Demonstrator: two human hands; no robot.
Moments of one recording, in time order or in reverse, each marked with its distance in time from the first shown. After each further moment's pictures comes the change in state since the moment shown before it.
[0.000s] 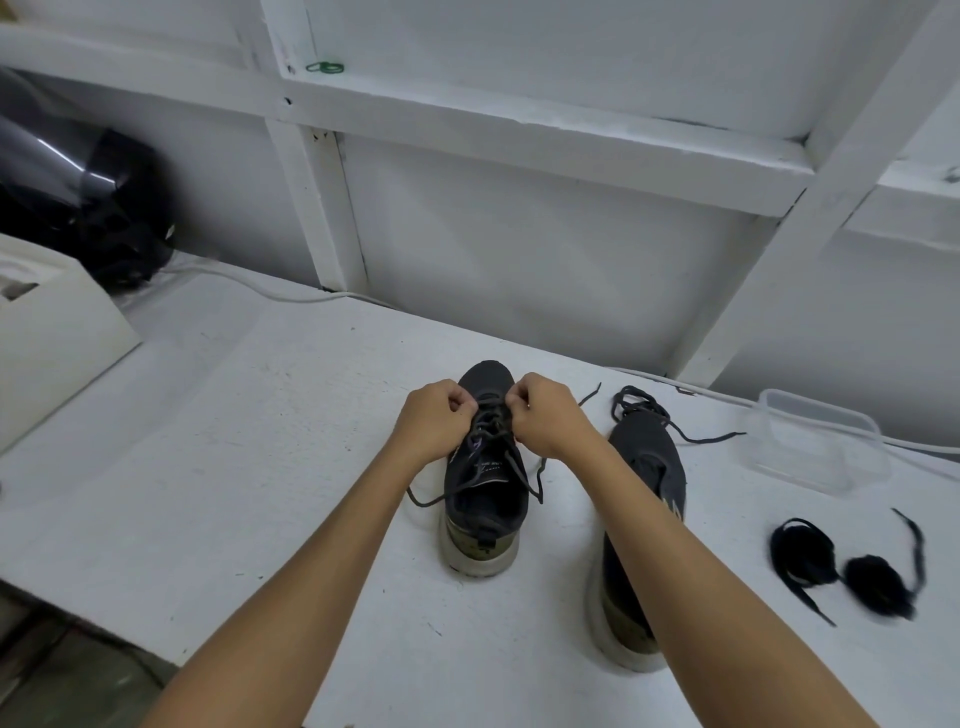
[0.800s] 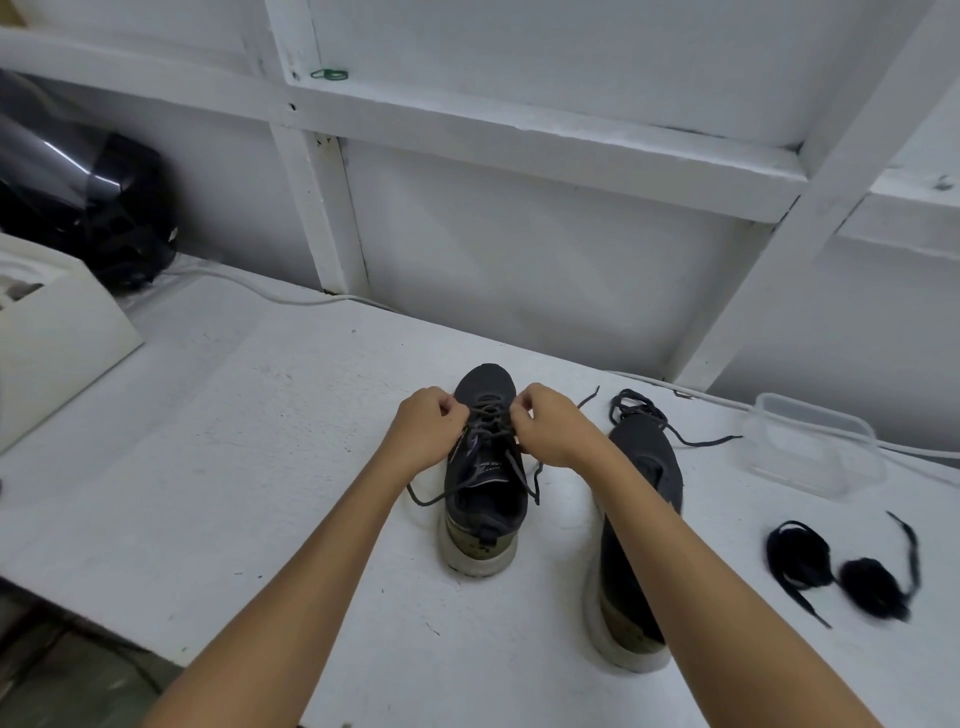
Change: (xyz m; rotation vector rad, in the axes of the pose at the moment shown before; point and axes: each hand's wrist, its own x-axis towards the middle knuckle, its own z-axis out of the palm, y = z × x) left_hand -0.011 -0.005 -0.006 -0.058 -0.004 -0.041; right_hand -0.015 0.003 -0.011 0.011 -0.103 -0.001
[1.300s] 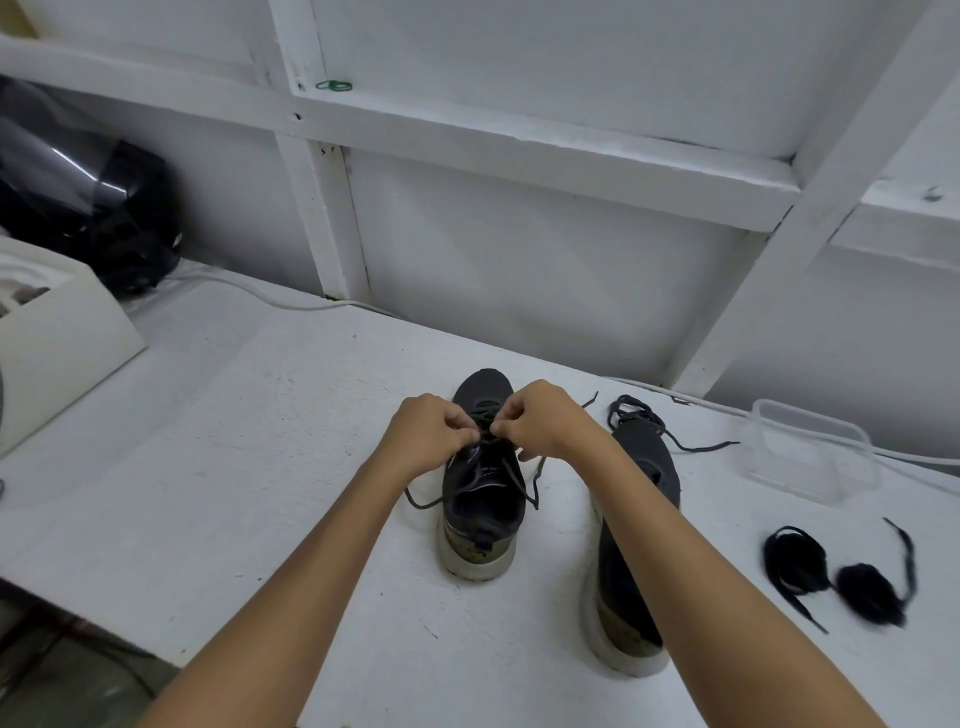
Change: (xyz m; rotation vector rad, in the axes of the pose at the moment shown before) left_hand -0.005 0.008 -0.010 0.178 -0.070 0.137; right_hand 0.005 -0.018 -0.007 -0.001 -0.051 0.014
